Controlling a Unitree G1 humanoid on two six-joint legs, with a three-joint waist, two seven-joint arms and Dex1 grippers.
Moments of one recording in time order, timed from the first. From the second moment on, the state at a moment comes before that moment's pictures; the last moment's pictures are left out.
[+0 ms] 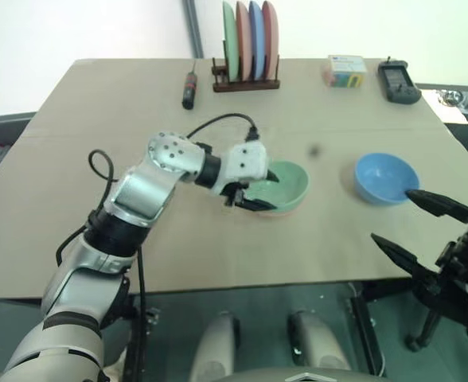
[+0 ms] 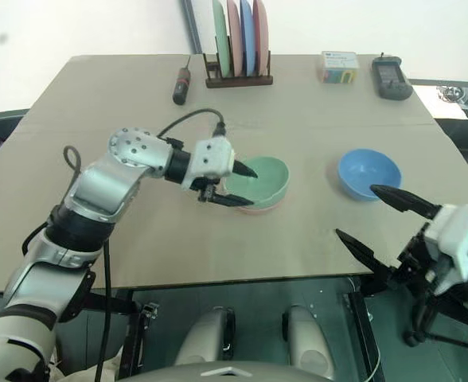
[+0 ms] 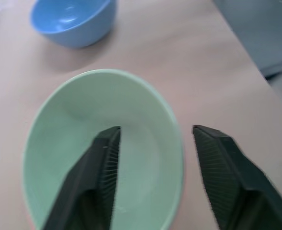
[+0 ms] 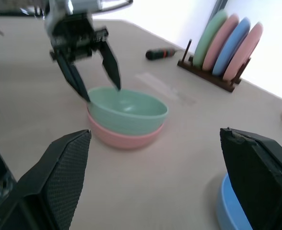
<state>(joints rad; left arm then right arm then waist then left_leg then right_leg) -0.81 0.68 -0.29 -0.13 -0.22 0.51 -1.26 0.27 -0.73 -0.53 -0.80 0.61 0.44 0.74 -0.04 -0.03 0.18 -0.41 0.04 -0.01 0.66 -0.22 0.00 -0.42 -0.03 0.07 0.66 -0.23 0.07</state>
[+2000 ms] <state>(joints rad) 0.03 0.77 0.39 -0.47 -0.81 0.53 -1.02 -0.58 -0.57 0.21 -0.40 0.41 0.63 0.91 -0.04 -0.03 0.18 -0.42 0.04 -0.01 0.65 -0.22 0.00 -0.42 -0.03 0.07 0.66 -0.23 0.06</state>
